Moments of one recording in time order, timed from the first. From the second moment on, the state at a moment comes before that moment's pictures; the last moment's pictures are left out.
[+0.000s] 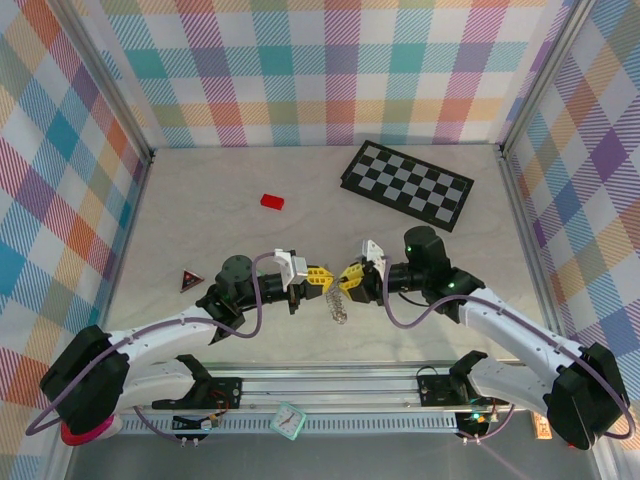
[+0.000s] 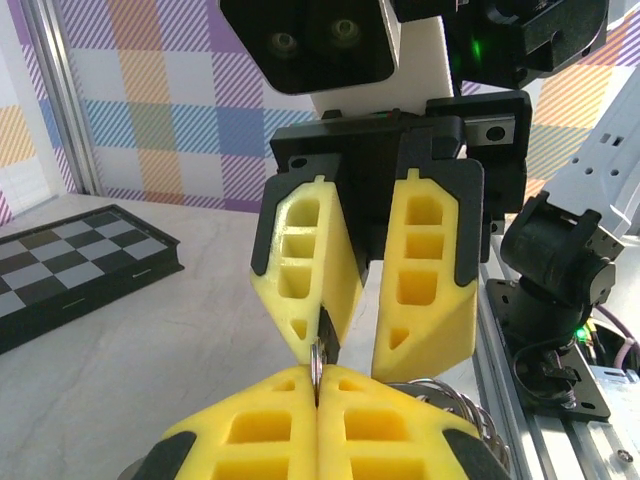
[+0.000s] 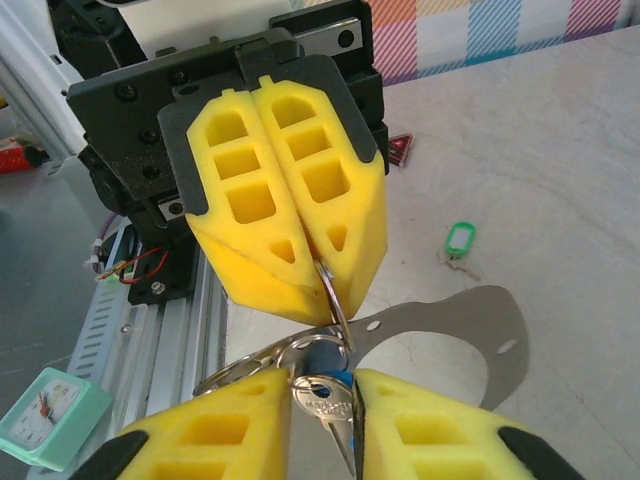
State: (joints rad) left arm -0.73 1.13 0.41 0.70 0.63 0.01; right arm 0.63 1.04 0.64 -0.07 -0.83 -0.20
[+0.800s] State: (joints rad) left arm -0.73 1.18 0.41 0.81 0.67 -0.05; right arm 0.64 1.04 0.64 -0.01 -0.83 -0.18
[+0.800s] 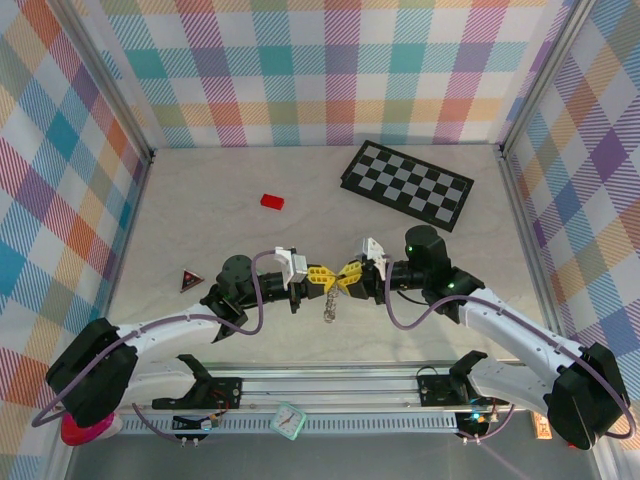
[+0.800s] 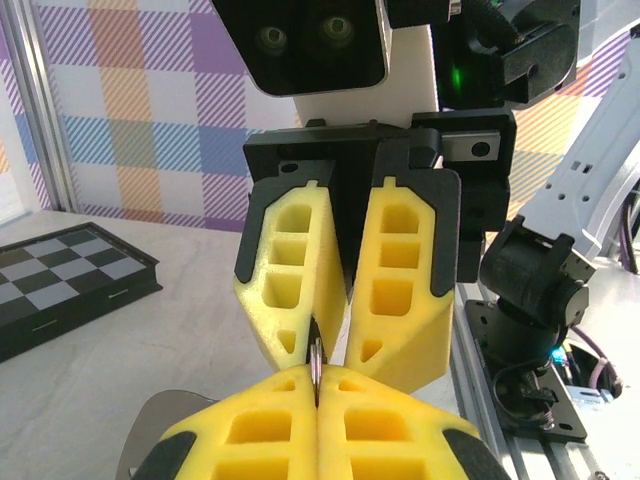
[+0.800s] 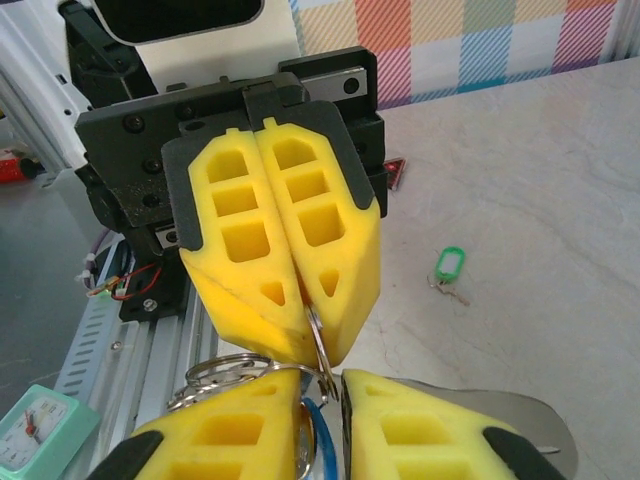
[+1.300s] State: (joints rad) left arm -0.72 1.22 0.38 0.89 0.68 -0.08; right arm 0.64 1.06 0.66 -0.08 -0.84 -0.21
